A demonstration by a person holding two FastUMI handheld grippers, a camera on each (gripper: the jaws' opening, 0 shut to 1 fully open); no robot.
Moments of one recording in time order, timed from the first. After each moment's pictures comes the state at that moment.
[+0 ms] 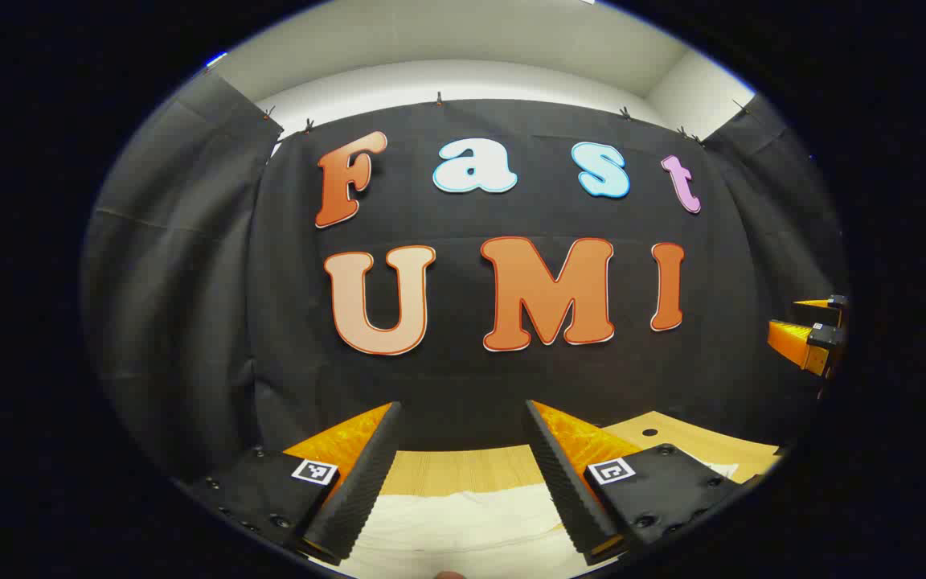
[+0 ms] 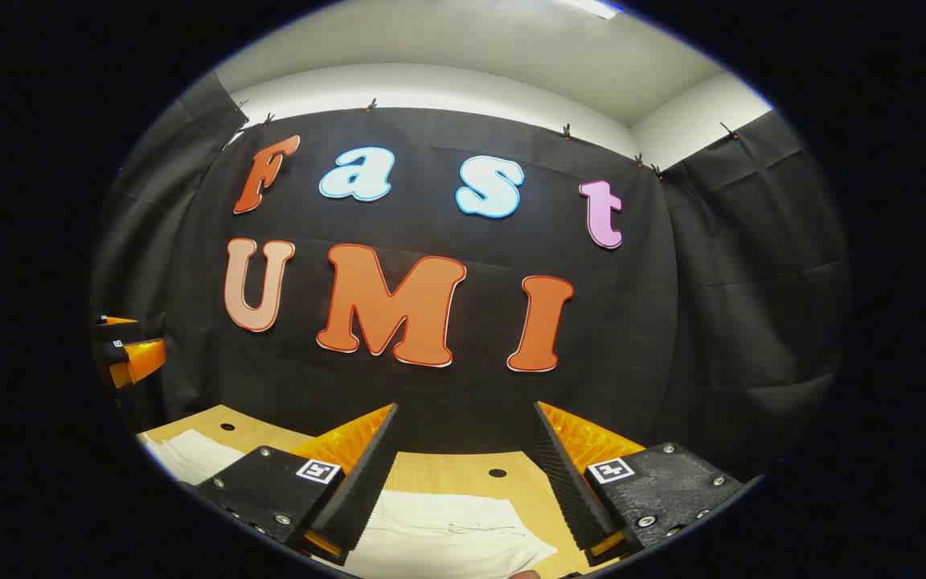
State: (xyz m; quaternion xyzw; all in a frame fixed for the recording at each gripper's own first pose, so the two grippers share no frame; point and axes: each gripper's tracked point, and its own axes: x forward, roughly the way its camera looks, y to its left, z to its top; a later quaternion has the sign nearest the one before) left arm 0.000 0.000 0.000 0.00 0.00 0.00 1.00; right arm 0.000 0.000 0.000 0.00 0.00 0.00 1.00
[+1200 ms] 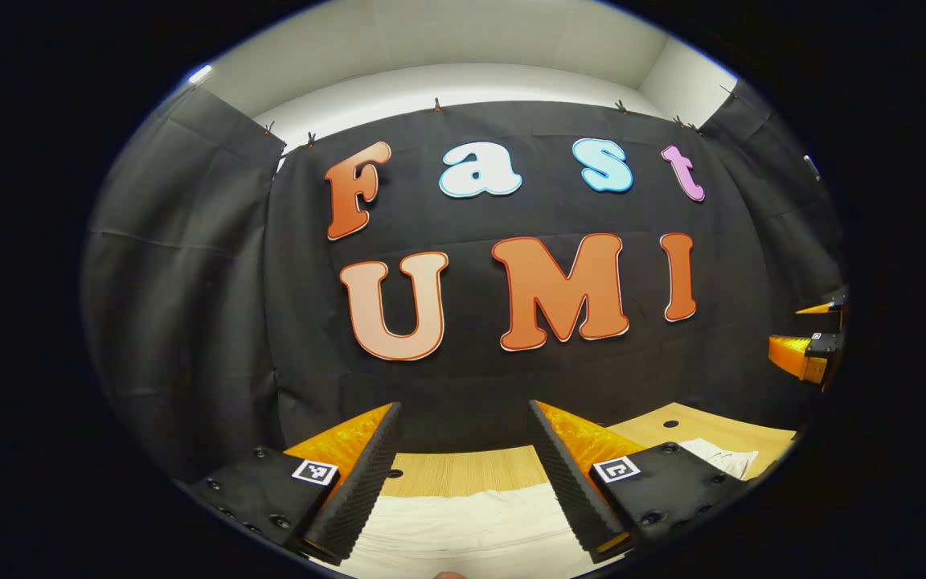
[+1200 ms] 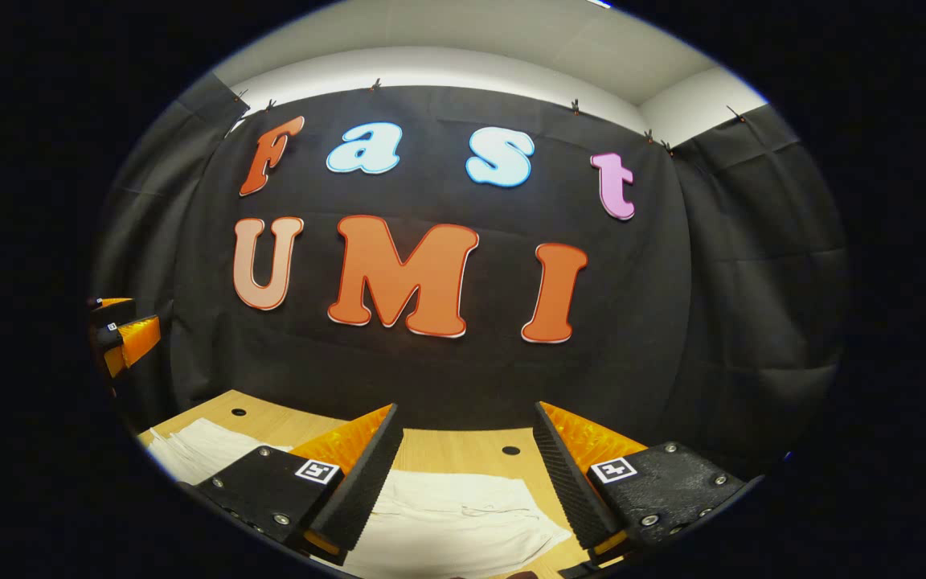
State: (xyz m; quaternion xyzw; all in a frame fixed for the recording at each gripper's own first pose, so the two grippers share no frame) left arm -0.011 0.024 -0.010 0.02 0.00 0.03 1.00; right arm -0.003 0.027 -0.045 0.01 0.07 0.03 1.00
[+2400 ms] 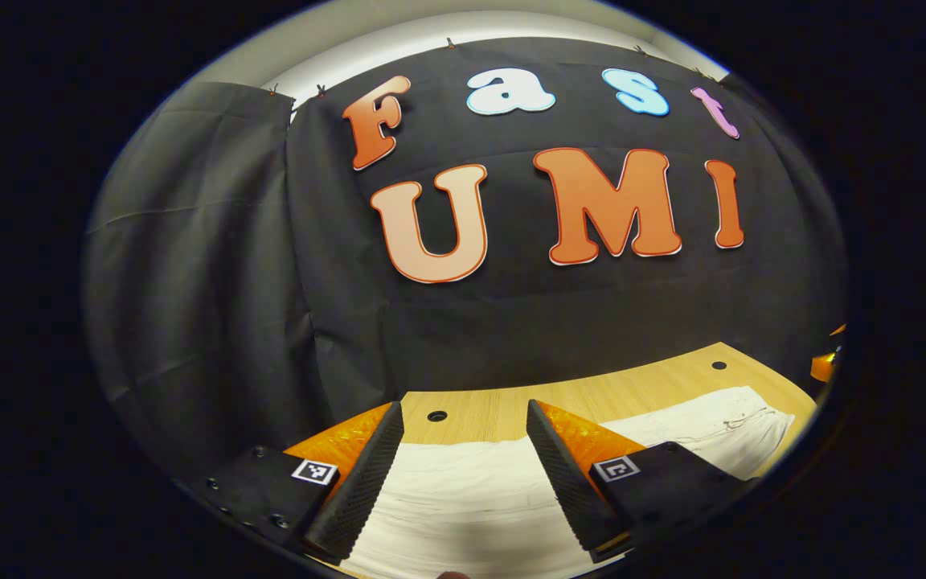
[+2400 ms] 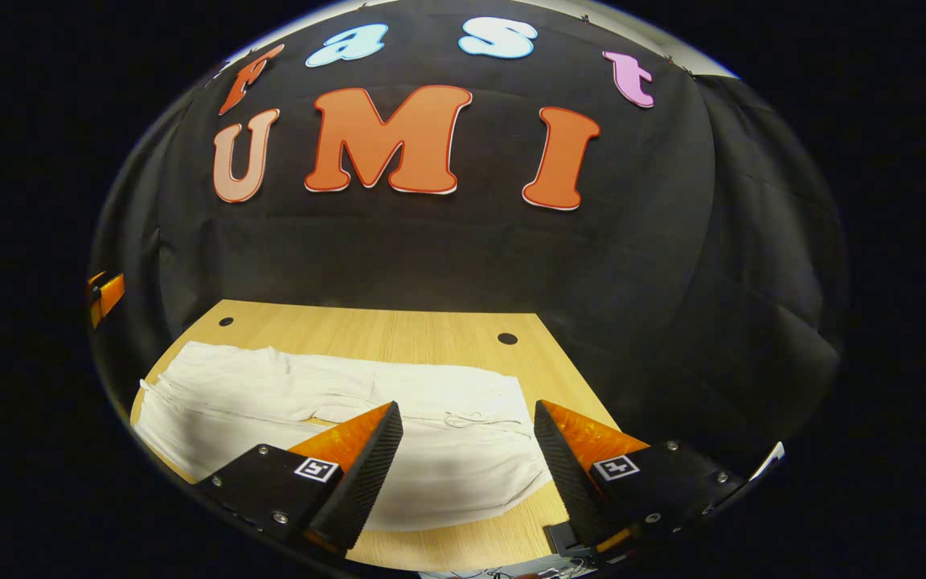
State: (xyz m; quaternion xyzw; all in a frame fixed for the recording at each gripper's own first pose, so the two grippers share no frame) left arm -0.001 0.072 -0.100 0.04 0.15 0.10 0.98; right arm 0.001 -0.022 -0.185 0.00 0.30 0.03 0.95
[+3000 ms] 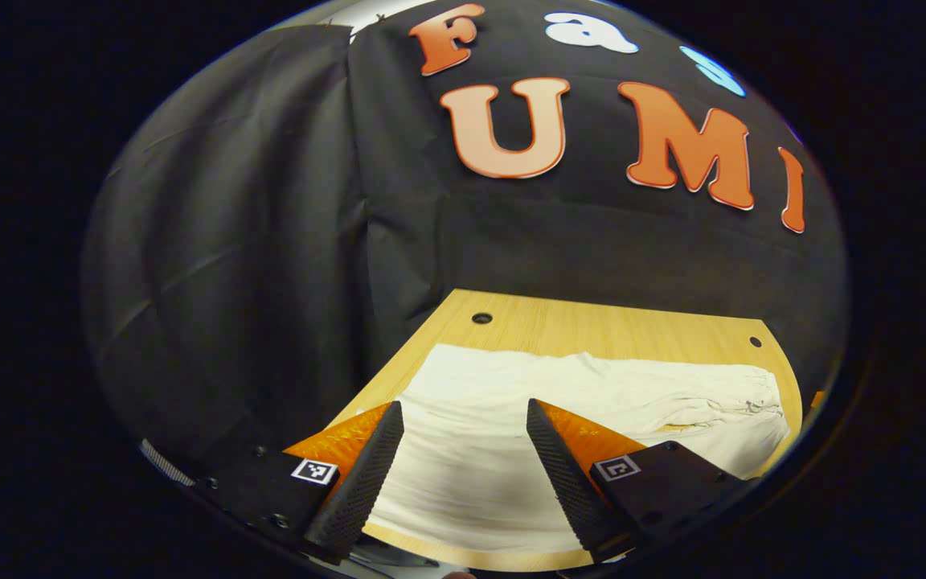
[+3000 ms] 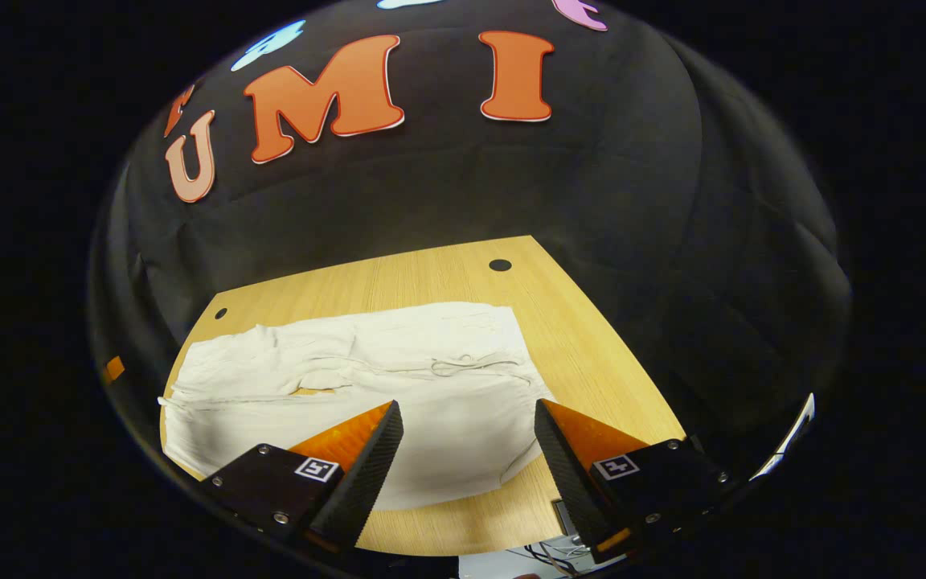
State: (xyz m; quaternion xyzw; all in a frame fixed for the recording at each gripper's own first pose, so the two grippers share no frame) left arm -0.068 0.131 -0.200 -0.06 0.33 0.20 0.92; right arm -0.003 -0.061 -0.267 0.08 0.42 0.03 0.90
